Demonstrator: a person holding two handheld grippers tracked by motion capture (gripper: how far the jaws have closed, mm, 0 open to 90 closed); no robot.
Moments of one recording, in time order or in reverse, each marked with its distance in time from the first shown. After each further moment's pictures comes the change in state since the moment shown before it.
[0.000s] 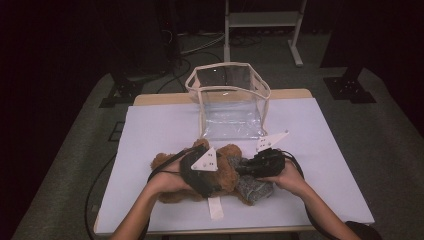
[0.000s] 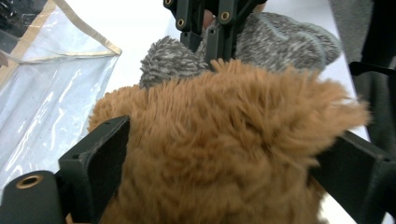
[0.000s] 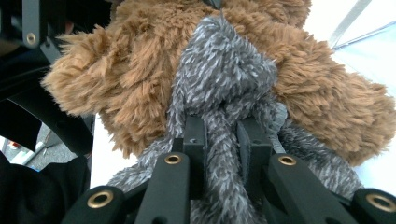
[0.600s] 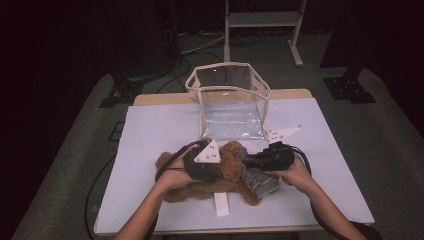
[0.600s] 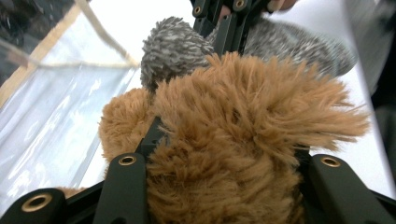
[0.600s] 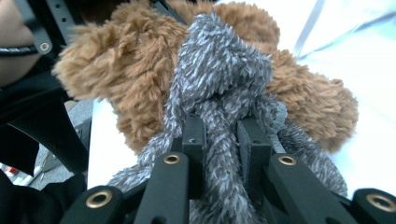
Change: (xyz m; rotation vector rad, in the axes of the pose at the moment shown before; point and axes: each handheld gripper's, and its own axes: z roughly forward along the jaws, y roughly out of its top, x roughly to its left) left arm 0.012 0.007 0.003 -0.099 0.022 -0.104; right arm -0.012 -0.001 -0.027 -0.074 -0.032 0.053
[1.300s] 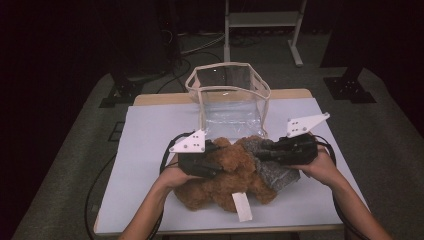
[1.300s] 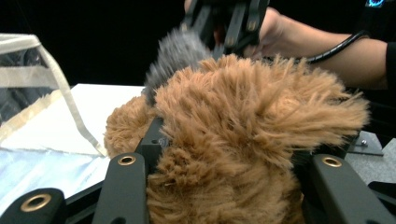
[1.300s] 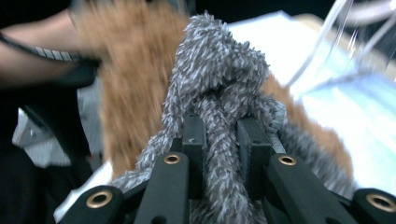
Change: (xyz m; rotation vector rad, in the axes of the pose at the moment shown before) left arm 0.003 0.006 -0.027 -0.375 -0.146 -0.101; right arm 0.041 0.044 -0.061 0.012 -0.052 -0.181
